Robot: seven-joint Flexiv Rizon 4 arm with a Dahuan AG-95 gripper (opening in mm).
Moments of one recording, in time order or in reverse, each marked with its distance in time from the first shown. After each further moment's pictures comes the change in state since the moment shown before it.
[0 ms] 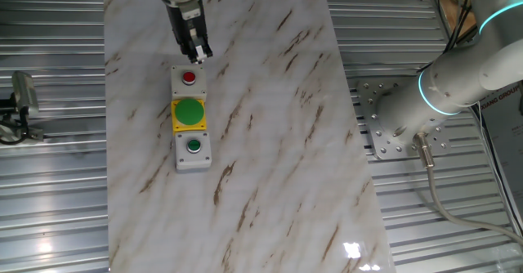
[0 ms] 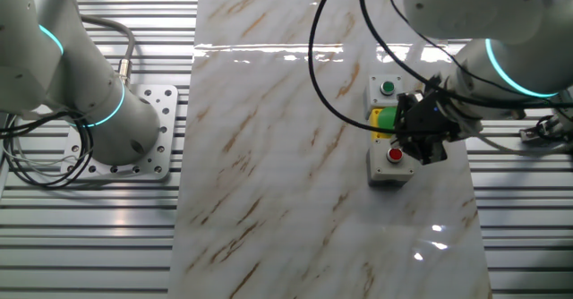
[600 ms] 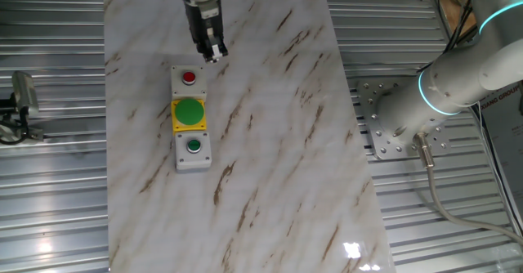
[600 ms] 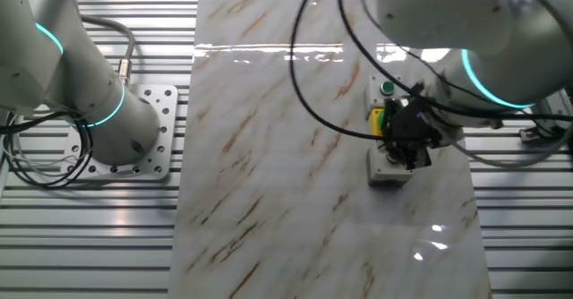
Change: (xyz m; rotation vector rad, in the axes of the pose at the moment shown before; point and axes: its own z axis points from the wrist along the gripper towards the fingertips) arm 0.015 -0.001 0.011 -0.014 0.008 0.030
